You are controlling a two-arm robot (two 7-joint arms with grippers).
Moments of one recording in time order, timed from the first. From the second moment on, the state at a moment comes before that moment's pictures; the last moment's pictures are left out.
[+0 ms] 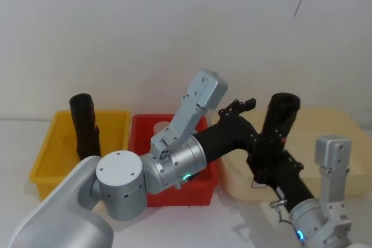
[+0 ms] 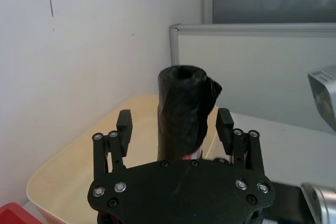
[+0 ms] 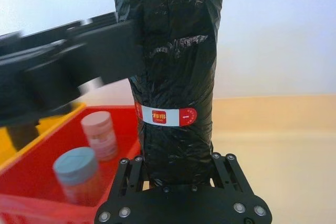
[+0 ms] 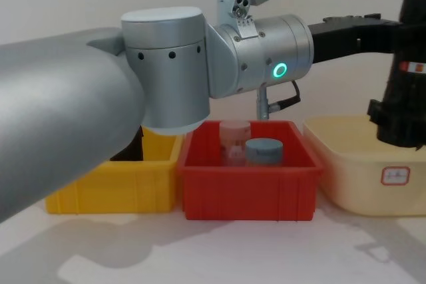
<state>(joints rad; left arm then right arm) -0.72 -0.02 0.62 -1.15 -0.36 -0.01 -0.54 0.17 0.17 -0.17 -1.51 0.28 -0.01 0.11</state>
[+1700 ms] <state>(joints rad) -0.55 0.09 0.52 -1.38 -0.31 0.02 -0.32 0.43 0.24 -0.08 -1.36 0.30 0.07 0.23</state>
